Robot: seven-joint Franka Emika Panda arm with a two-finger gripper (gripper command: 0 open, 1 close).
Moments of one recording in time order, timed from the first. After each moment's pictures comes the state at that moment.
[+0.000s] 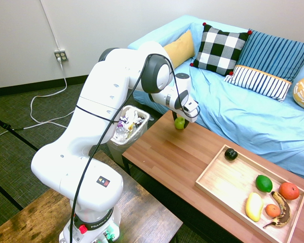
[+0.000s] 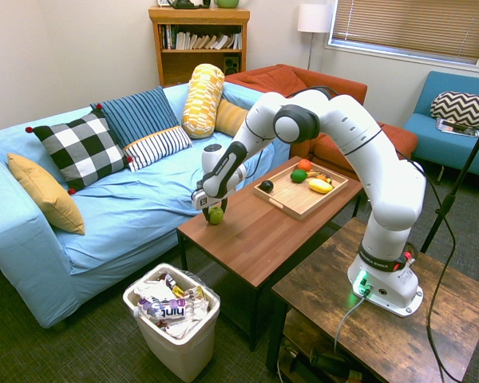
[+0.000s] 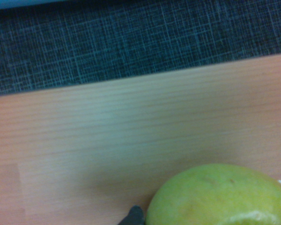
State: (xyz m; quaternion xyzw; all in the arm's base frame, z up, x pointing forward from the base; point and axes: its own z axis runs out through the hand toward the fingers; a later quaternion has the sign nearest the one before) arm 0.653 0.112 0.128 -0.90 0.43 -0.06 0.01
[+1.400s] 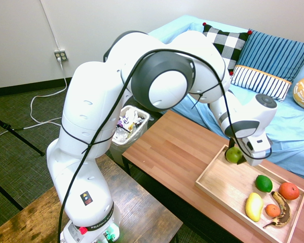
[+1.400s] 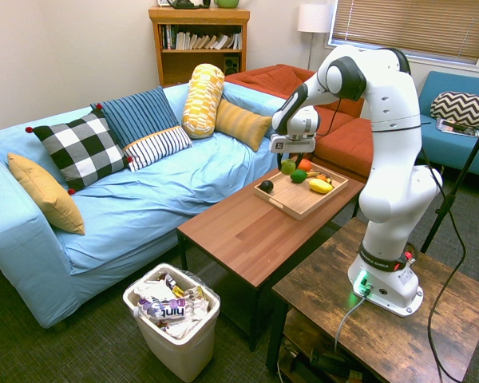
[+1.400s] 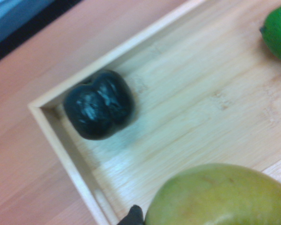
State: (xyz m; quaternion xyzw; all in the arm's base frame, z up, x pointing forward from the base) arm 0.535 -0.269 0.219 -0.76 0.65 -0.02 0.03
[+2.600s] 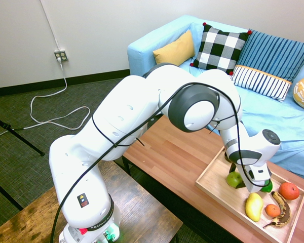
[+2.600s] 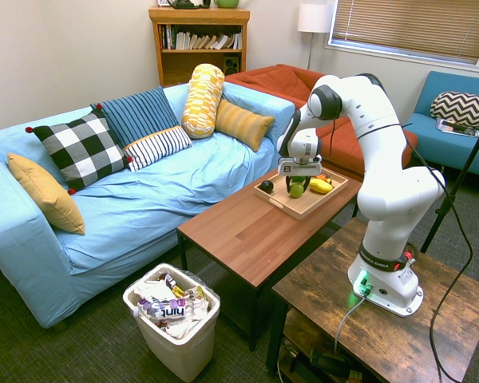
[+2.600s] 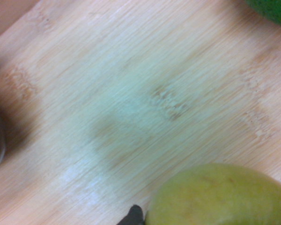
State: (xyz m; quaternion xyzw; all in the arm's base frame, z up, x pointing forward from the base) arm 0.536 -0.319 0.108 -0.74 0.67 0.02 0.02
